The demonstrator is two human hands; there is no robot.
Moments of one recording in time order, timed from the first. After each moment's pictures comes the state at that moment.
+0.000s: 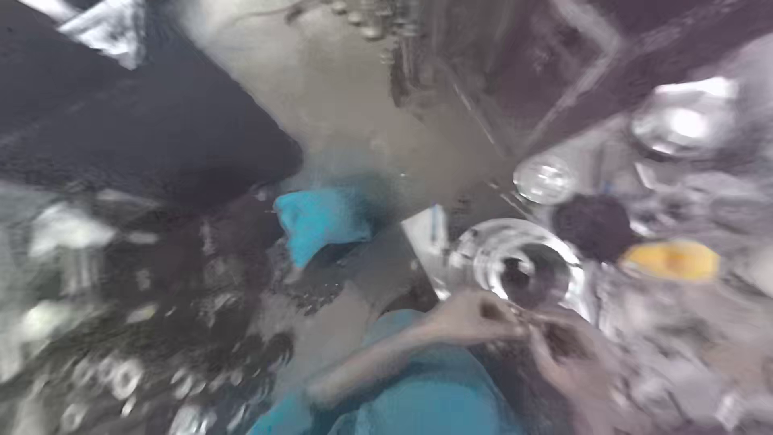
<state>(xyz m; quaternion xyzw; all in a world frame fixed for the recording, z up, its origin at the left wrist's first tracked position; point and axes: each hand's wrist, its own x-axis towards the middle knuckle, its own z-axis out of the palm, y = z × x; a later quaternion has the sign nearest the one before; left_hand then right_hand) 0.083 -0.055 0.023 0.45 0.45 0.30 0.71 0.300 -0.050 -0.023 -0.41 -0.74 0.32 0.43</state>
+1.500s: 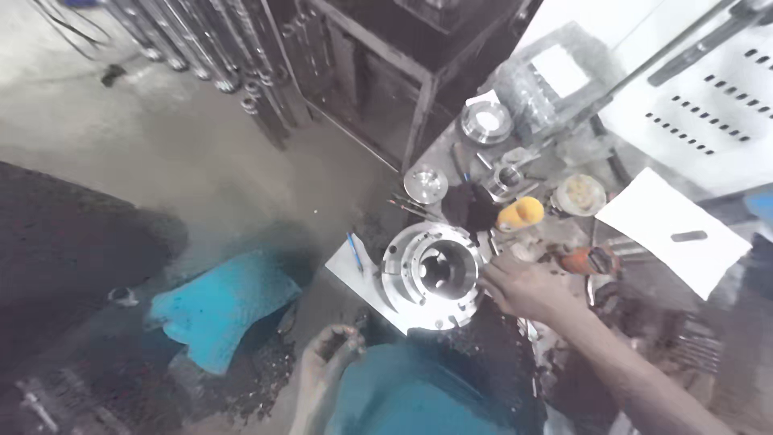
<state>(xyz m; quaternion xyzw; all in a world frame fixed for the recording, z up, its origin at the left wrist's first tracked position) -0.016 -0.123 -0.029 0.30 0.52 0.52 0.62 0.354 0.010 0.020 -0.42 -0.91 0.07 0.02</state>
